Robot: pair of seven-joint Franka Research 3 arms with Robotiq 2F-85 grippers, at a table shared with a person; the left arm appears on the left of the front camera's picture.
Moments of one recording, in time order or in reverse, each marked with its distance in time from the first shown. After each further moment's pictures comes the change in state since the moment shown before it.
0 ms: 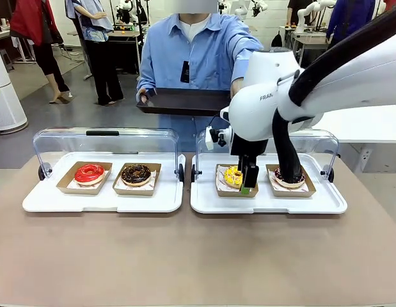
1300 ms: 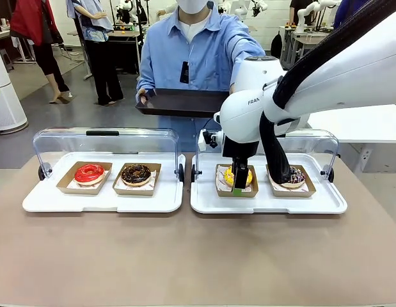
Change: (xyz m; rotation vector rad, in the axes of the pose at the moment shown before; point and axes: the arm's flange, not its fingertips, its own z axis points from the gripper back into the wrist) left arm 0.000 0.000 0.000 0.000 0.000 0.000; right arm 0.016 -0.014 -0.016 0.015 -0.002 -0.056
